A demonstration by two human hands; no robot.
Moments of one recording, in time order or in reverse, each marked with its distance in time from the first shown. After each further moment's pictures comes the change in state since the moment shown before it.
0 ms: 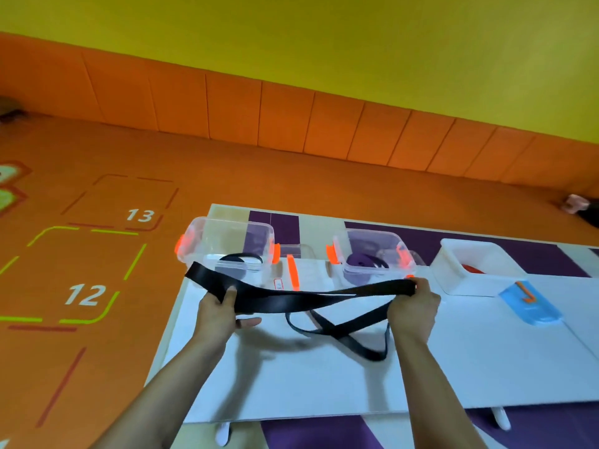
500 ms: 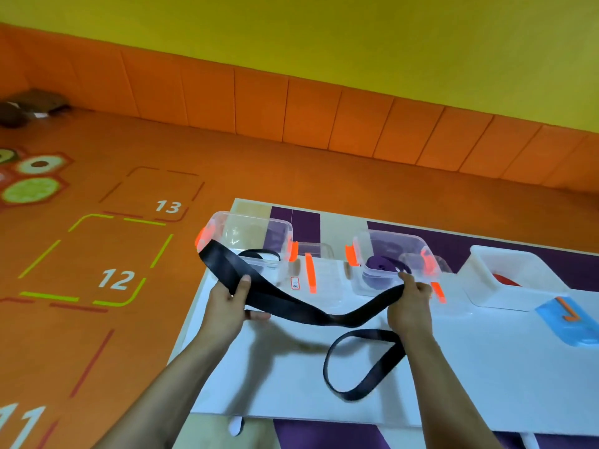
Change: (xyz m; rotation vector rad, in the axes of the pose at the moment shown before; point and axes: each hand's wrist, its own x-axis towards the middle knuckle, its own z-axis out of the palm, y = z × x) left_hand -0.003 0.007 -0.003 0.016 -0.026 0.118; right_hand 0.032 0.020 0.042 -0.310 -0.349 -0.229
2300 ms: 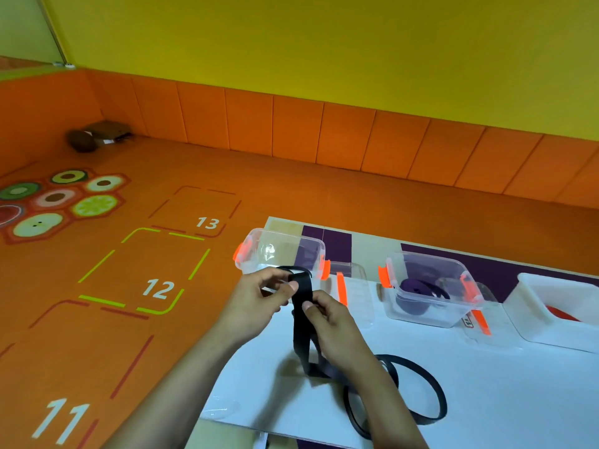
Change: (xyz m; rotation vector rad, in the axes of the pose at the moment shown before) left_hand -0.022 0.068 -0.021 0.318 -0.142 0.186; right_hand -0.123 -0.136 0.029 0.694 -0.635 -0.463
